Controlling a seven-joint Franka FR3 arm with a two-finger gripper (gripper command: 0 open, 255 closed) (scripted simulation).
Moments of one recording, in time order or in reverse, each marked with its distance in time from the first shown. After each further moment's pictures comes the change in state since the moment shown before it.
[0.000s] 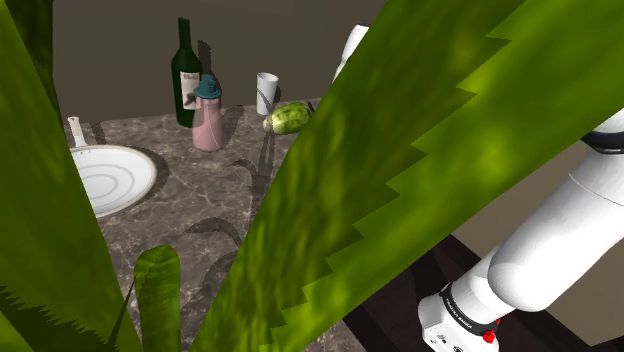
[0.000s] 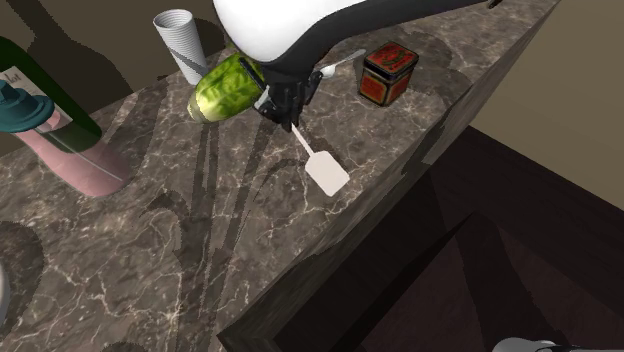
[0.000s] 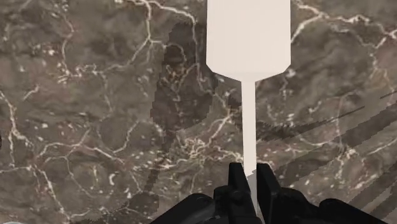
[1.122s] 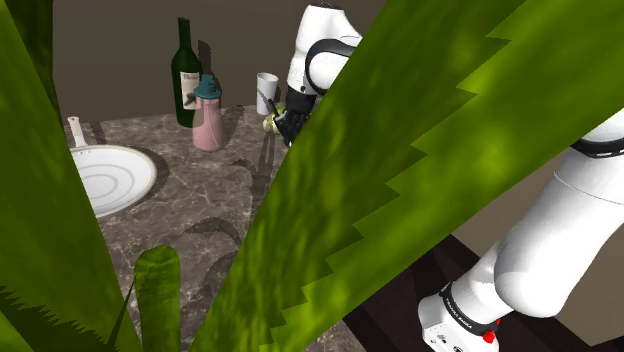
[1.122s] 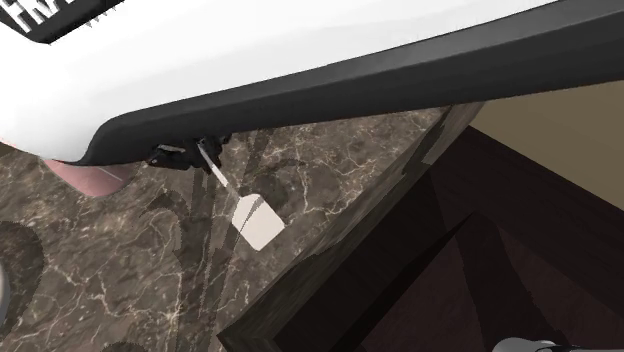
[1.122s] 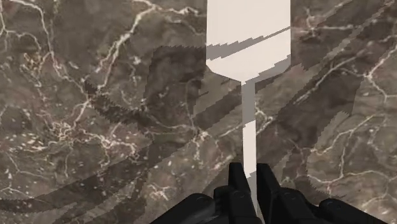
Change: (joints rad) arm 0.159 0.099 0.110 0.182 -0.056 -0.092 0.284
